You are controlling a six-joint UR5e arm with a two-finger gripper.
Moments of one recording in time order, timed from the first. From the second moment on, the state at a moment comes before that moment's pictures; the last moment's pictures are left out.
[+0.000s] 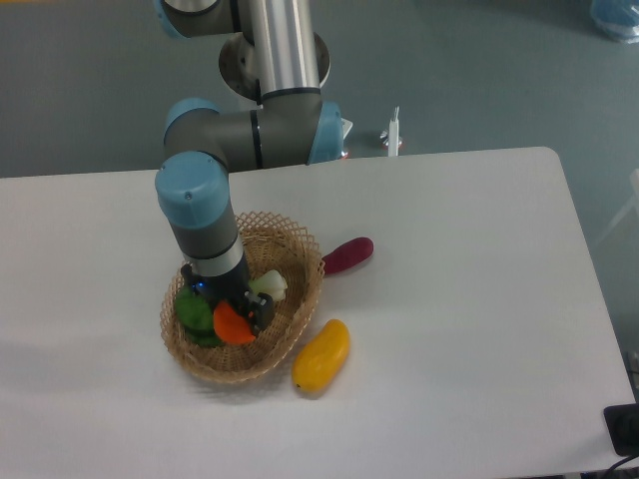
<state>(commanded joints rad) 2.09 -1.96 -1.77 -0.83 1.61 0.66</state>
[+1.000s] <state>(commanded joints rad) 2.08 -1.96 -1.71 -0.84 1.62 0.65</state>
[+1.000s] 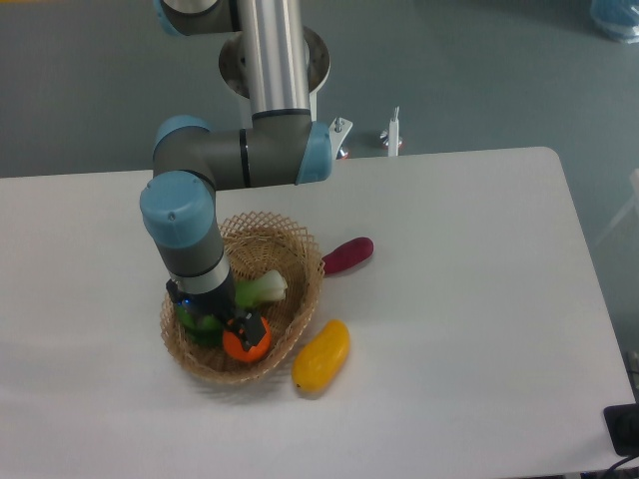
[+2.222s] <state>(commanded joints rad) 2.18 -1.89 -1.58 -0.93 1.63 0.78</state>
